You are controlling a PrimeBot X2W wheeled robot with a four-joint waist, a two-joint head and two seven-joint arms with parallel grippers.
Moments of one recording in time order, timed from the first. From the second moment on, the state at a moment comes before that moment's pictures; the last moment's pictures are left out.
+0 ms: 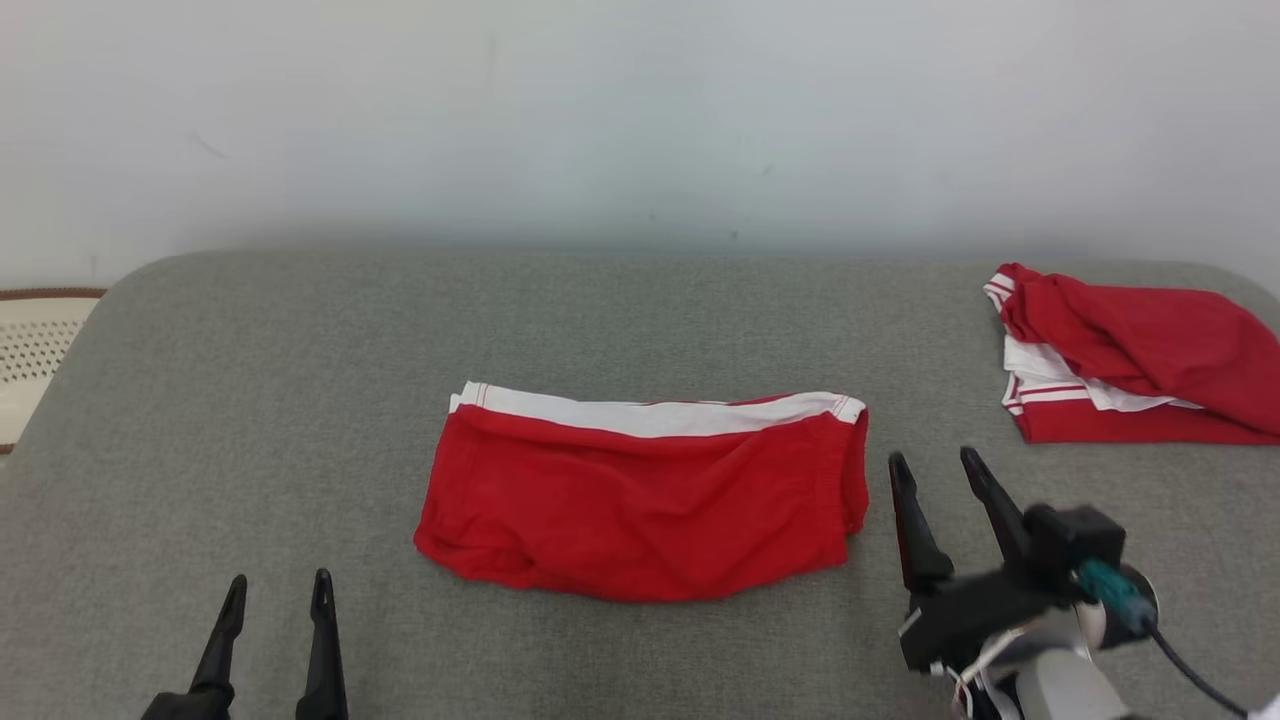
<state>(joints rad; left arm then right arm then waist) -0.06 0.06 0.05 0.08 -0.06 0.05 -0.26 -0.25 -0.10 0.21 0.32 0.17 0.13 -0.22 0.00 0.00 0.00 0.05</state>
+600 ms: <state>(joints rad) -0.13 0.05 -0.01 0.12 -0.09 0.03 -0.26 -0.64 -0.11 0.10 0.94 0.11 0.13 -0.22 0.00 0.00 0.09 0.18</state>
